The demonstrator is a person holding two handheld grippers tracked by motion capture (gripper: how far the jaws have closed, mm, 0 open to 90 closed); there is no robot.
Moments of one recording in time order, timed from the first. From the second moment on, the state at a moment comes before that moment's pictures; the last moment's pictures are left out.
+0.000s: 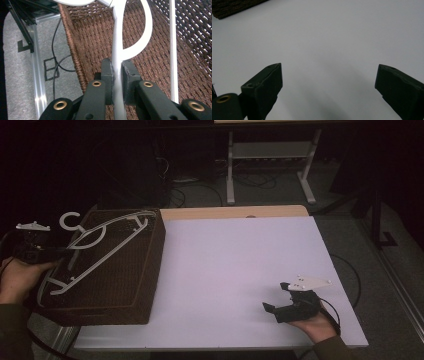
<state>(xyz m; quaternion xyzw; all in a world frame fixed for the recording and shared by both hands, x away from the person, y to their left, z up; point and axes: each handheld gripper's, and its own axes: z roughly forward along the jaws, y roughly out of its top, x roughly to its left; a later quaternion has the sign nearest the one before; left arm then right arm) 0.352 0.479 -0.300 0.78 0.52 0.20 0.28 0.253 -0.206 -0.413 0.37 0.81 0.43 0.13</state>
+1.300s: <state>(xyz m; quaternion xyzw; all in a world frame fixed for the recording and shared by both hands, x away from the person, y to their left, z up) 0.334 0.387 -0.279 0.75 0.44 0.19 0.46 0.263 -0.209 -0.401 0.36 0.80 0.46 0.15</state>
